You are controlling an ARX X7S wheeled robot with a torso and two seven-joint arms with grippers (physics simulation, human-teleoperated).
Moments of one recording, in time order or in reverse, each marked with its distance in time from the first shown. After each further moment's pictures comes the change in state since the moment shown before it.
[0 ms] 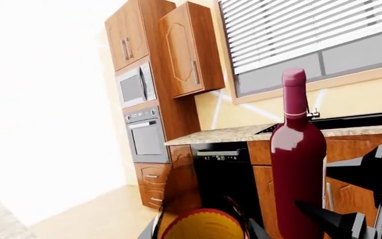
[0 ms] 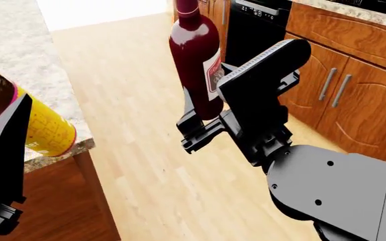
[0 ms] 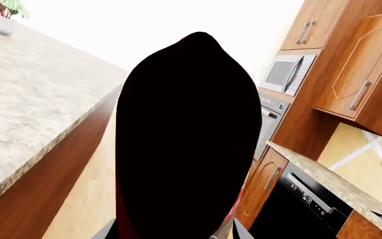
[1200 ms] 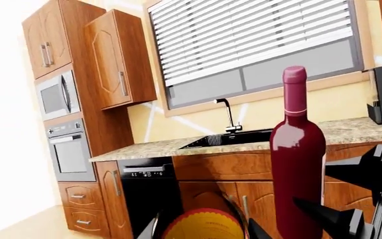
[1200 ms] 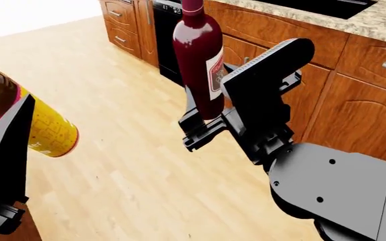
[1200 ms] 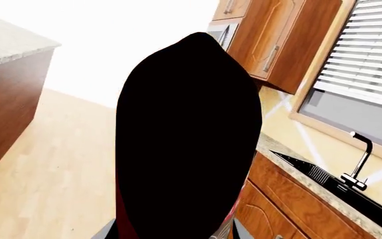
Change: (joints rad) left arm 0.017 -0.012 0.016 0.005 0.017 0.028 0.005; right arm -0.016 -0.005 0.027 0.010 0.002 -0.002 -0.009
